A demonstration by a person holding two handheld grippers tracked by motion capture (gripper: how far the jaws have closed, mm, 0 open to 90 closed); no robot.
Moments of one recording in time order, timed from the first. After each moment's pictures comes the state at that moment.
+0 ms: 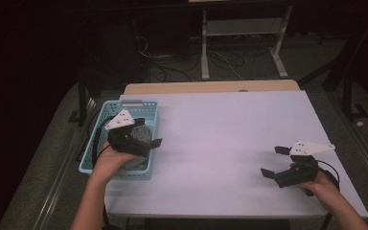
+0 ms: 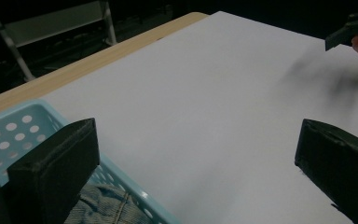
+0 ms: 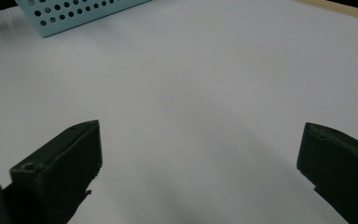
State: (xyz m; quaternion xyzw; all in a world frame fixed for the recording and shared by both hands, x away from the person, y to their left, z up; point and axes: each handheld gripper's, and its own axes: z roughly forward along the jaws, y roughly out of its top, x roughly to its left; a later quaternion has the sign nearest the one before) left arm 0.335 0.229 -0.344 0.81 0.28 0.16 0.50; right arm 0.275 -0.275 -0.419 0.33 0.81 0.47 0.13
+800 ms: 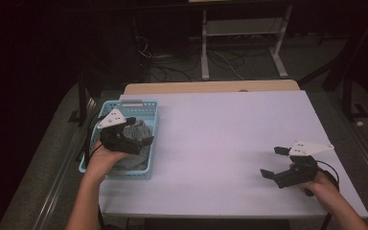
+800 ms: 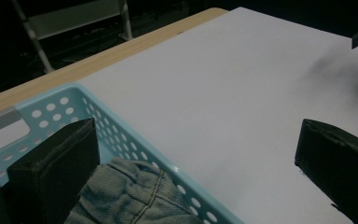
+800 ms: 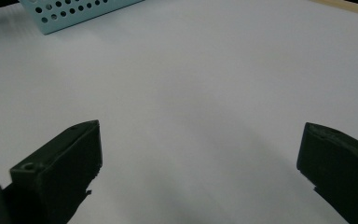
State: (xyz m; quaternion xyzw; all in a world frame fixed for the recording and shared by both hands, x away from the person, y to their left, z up) left arm 0.339 0.251 -0.346 0.80 0.31 0.18 0.49; right arm 0.274 -0.274 -0.420 0.33 0.81 0.47 0.13
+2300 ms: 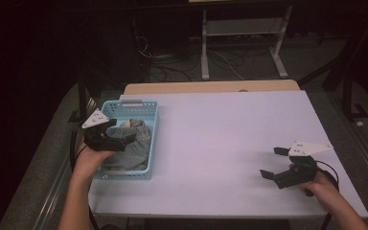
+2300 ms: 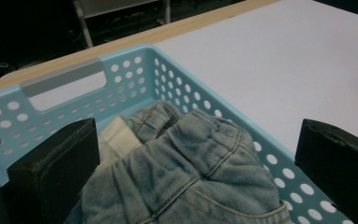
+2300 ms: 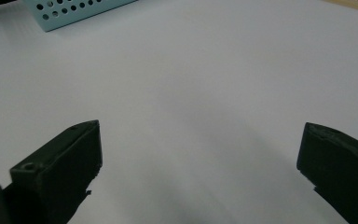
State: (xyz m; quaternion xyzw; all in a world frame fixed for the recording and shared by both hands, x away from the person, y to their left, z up) left arm 0.346 0.300 -0.360 0.78 0.38 0.21 0.46; right arm 0.275 -0.273 -0.421 0.32 0.81 0.47 0.13
